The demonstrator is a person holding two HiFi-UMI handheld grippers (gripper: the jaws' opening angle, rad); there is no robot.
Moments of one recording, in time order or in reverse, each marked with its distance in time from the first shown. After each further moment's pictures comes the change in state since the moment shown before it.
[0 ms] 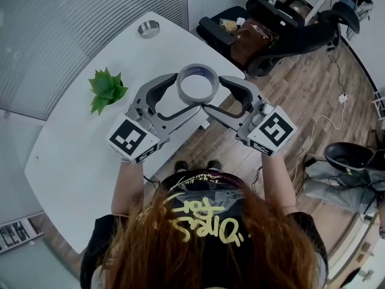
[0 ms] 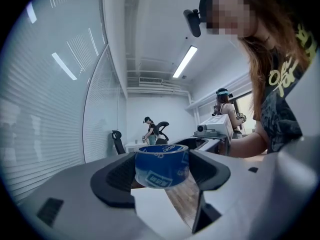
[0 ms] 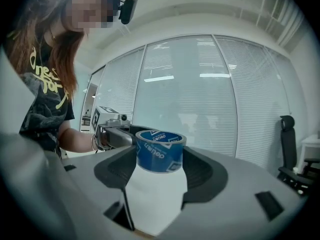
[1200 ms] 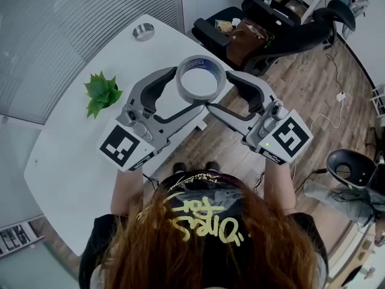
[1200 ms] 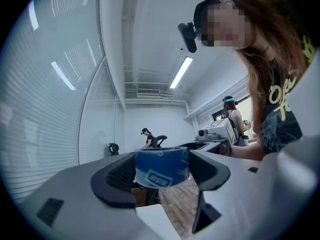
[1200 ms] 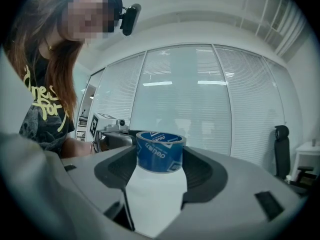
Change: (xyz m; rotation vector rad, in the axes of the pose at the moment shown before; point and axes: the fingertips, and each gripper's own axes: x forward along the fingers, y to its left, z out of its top) left arm 0.006 -0.014 0.056 0.037 -0.129 -0.011; right arm -0.025 -0.003 0.055 -0.040 -0.043 -0.047
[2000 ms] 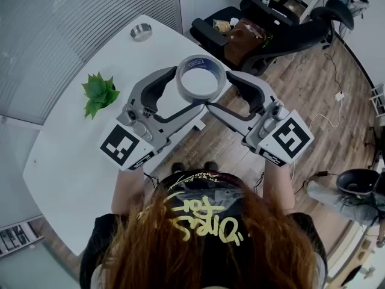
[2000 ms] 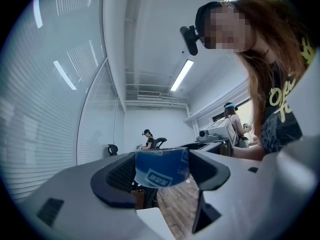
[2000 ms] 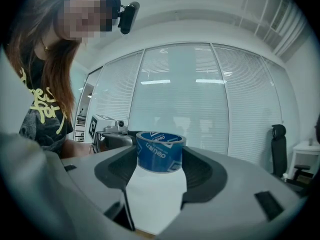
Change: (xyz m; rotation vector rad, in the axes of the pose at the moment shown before) left arm 0.005 -0.004 0.000 -0.022 -0.036 -0.003; right arm -0.007 -0.003 0.001 0.012 0.024 -0.023
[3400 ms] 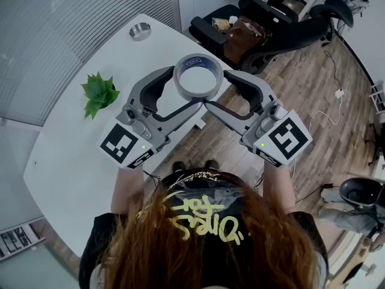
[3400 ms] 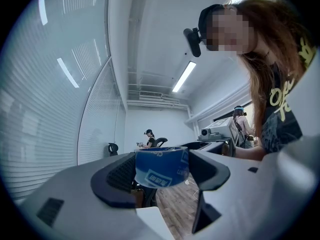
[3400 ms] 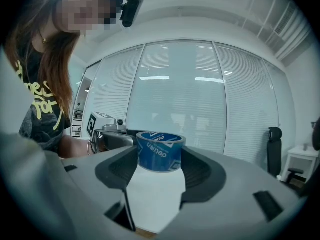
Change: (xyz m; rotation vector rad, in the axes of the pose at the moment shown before) left arm -0.003 0.006 -0.008 -0.033 -0.007 0.006; right arm 0.005 0.001 -0.004 -0.034 0.045 -0.033
